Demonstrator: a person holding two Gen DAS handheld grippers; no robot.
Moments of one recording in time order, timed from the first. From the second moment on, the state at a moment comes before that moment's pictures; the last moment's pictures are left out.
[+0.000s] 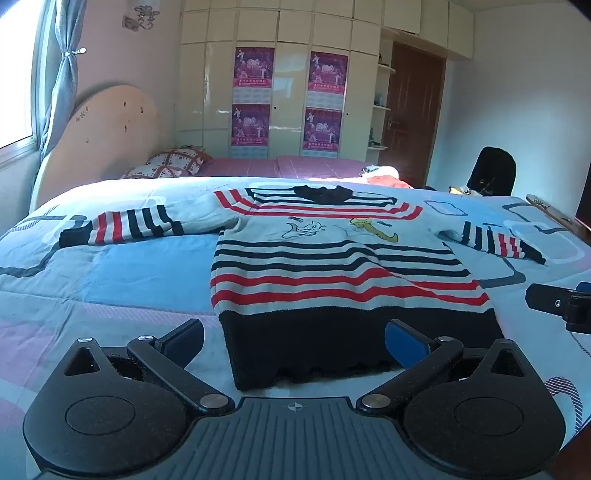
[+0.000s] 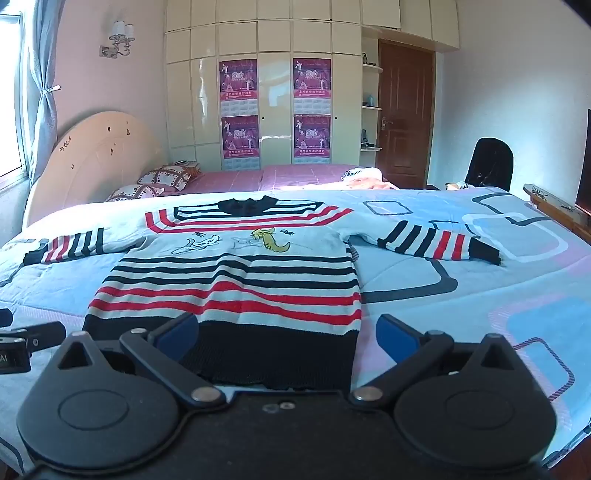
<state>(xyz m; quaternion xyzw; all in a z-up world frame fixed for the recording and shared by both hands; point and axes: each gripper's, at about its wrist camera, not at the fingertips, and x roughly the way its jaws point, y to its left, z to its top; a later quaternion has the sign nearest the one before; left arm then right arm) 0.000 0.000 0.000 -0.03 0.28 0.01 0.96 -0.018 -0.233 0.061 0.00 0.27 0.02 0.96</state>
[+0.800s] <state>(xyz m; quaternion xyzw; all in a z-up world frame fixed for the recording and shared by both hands) 0.000 -0.004 -0.004 -0.03 0.28 0.01 0.96 -0.020 -0.236 0.060 0.00 0.27 0.02 0.96</state>
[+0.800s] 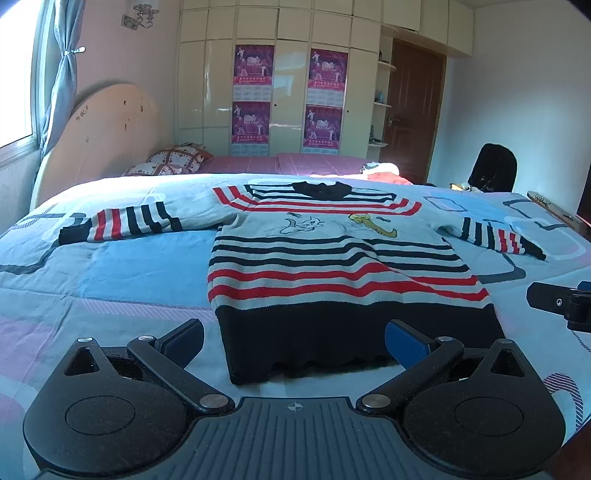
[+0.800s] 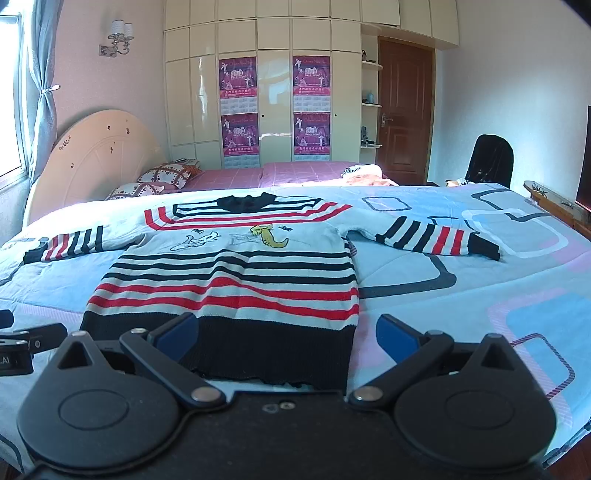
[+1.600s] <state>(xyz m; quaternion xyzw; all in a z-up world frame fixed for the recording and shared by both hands) -0.002 -0.007 -0.003 -0.03 0.28 0.01 0.96 -0.023 -0.244 0.059 0.00 0.27 0.02 0.96</state>
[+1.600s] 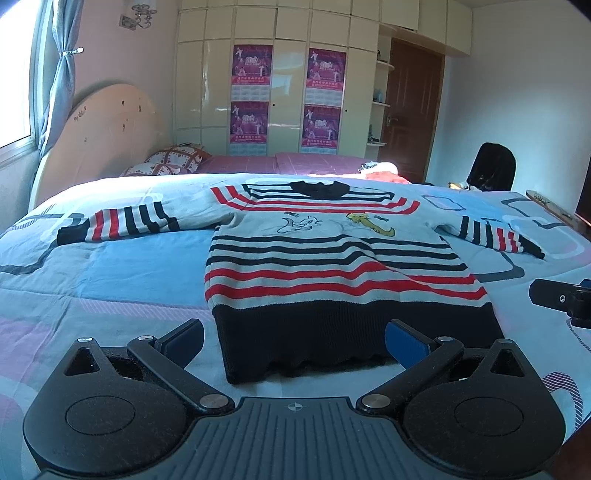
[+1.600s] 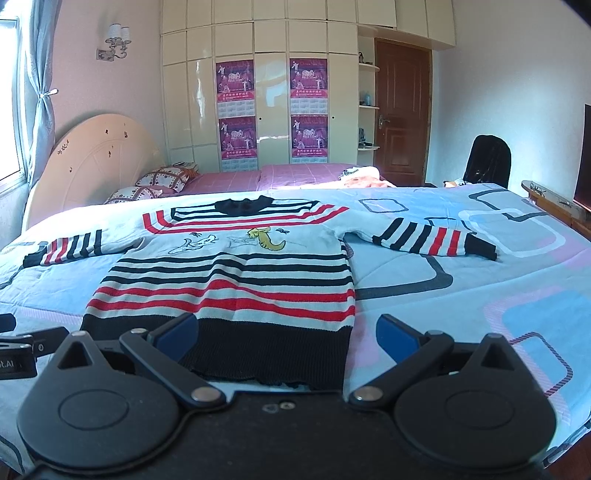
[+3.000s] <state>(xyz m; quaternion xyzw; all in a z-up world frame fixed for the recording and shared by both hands) 0.001 -0.007 -0.004 -0.02 0.29 0.01 0.96 -0.023 -0.242 0.058 0.00 0.27 0.02 0.96</state>
